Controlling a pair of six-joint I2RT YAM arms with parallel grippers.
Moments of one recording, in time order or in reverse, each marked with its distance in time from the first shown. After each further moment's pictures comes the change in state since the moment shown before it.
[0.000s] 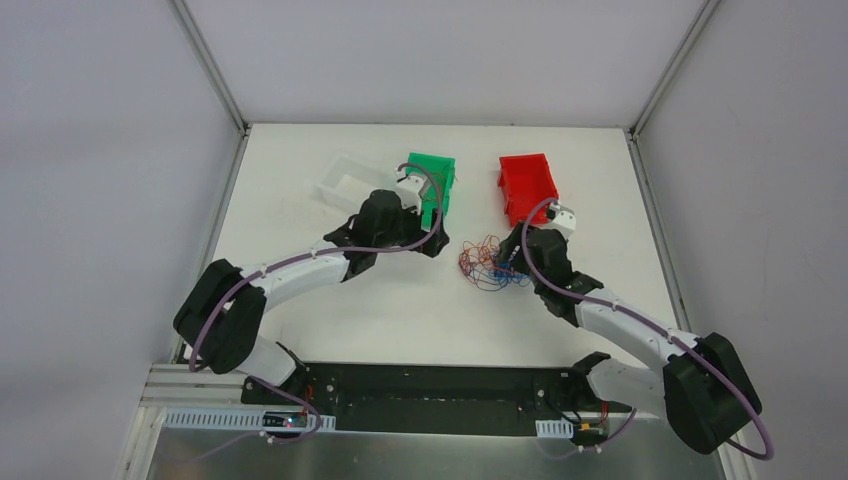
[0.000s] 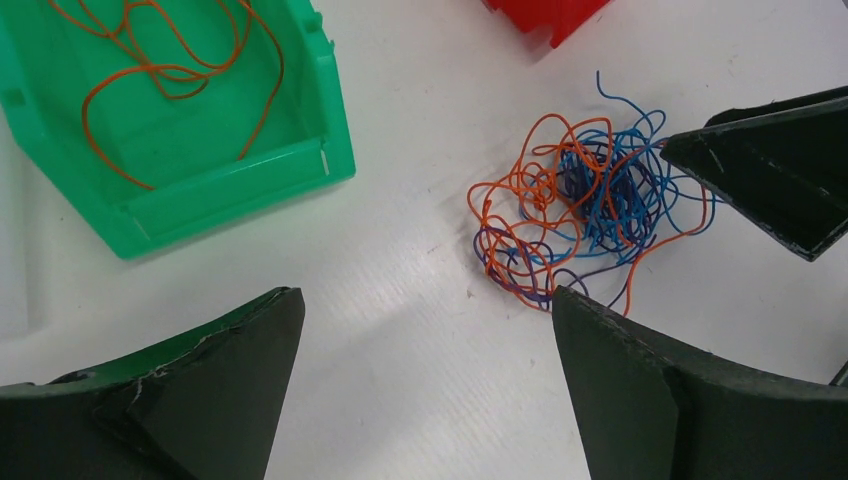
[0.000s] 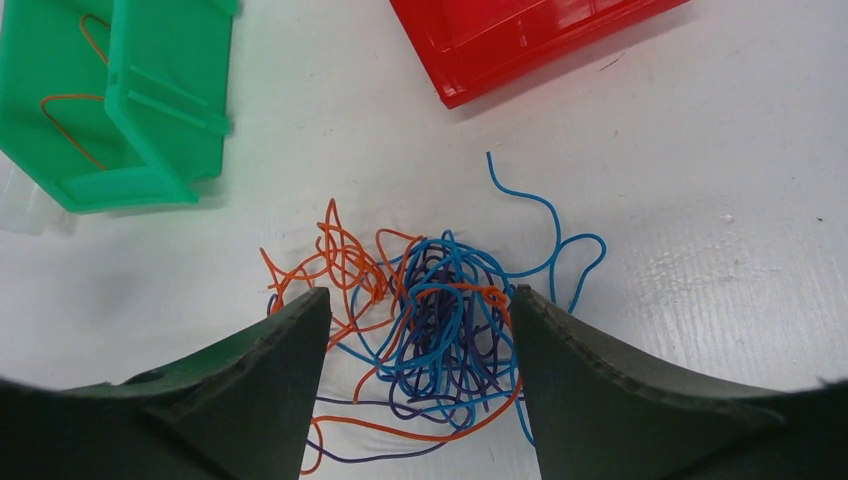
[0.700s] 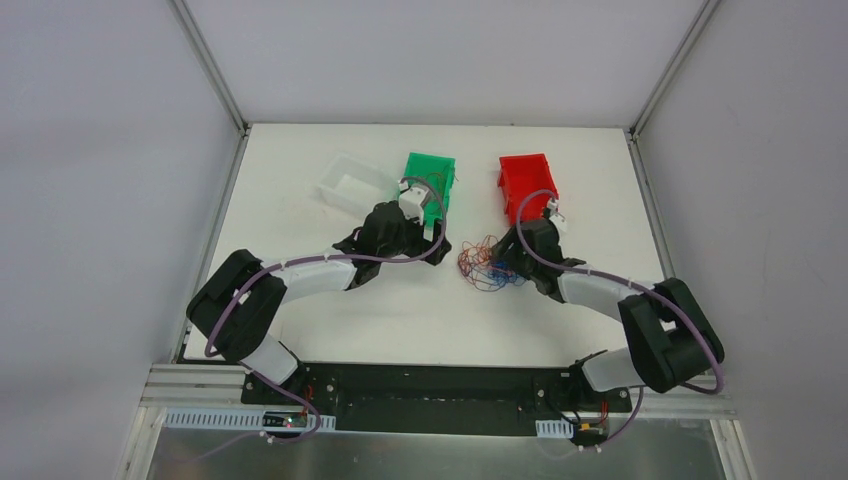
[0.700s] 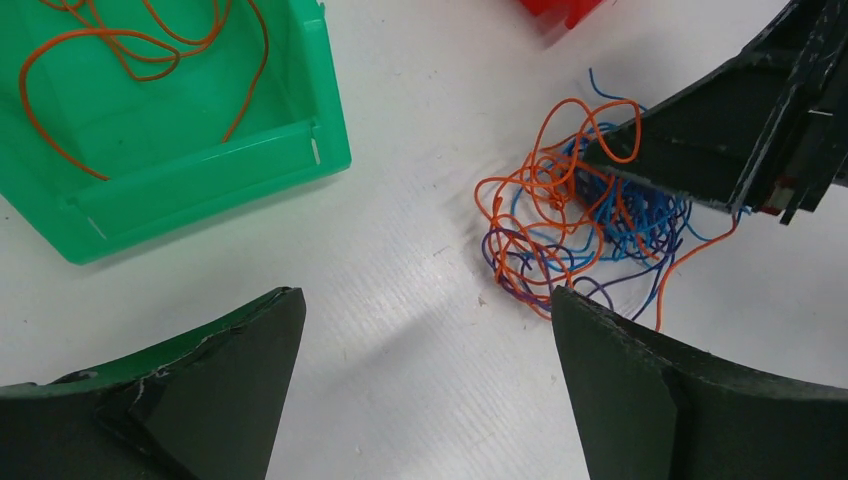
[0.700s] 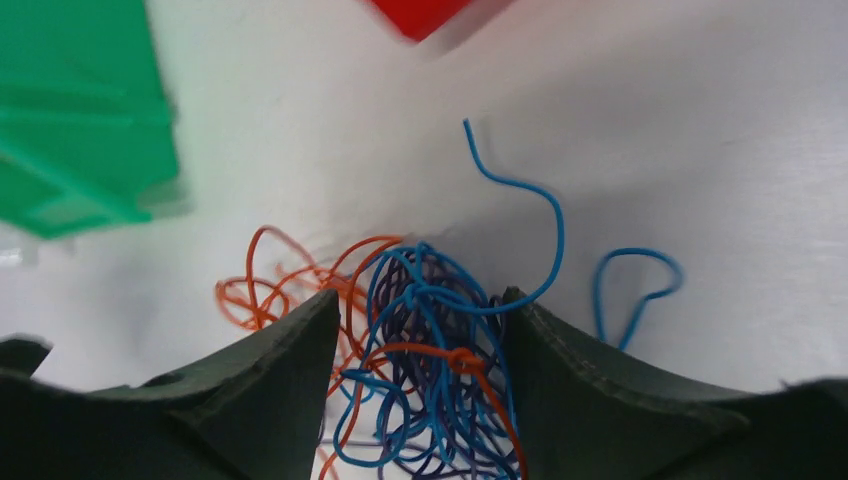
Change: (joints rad) left arm -0.022 0.099 -0.106 0.258 -0.004 0.004; right arm -0.132 0.273 0.045 0.056 -0.182 0.214
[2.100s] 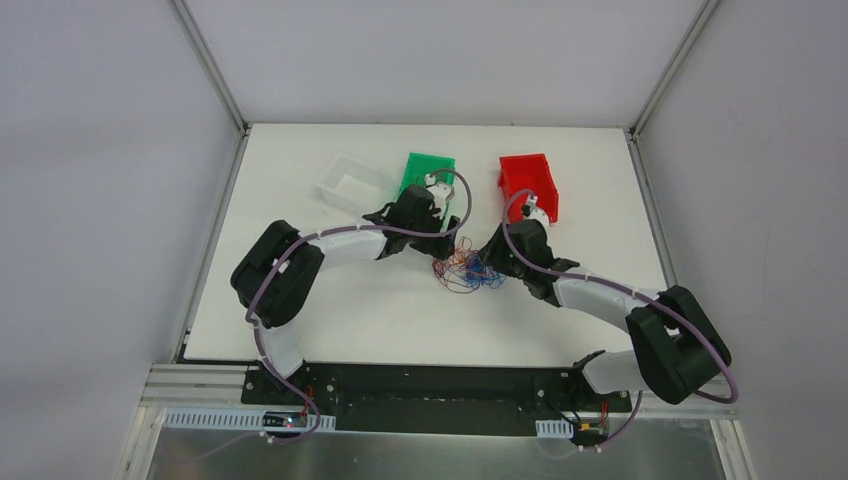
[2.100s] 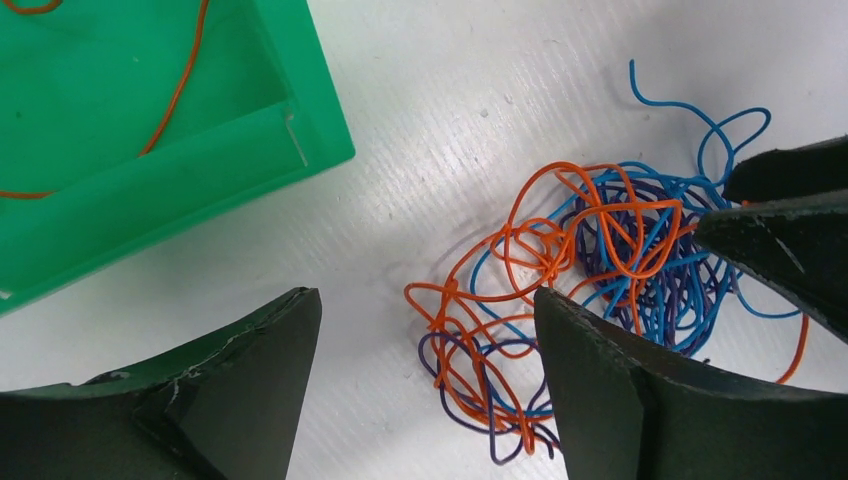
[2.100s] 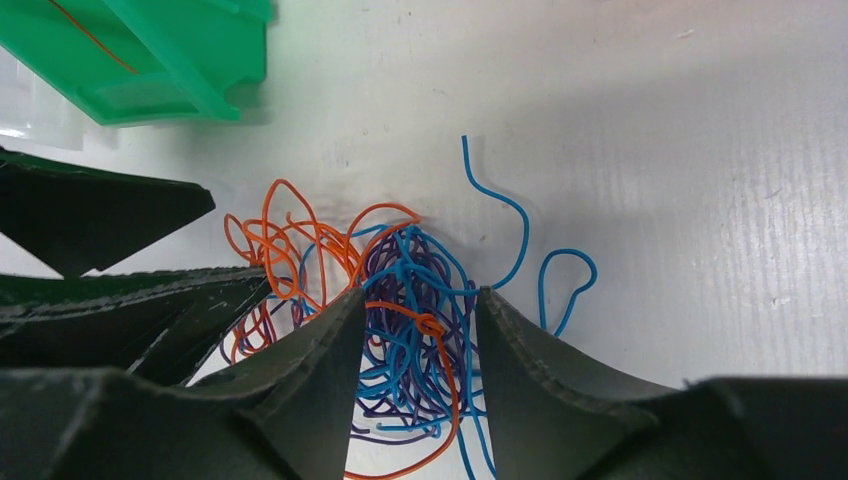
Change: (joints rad) left arm 0.000 0.248 0.314 -0.375 0.024 0.046; right arm 0.134 -0.013 0.044 -0.003 -0.061 -0.091
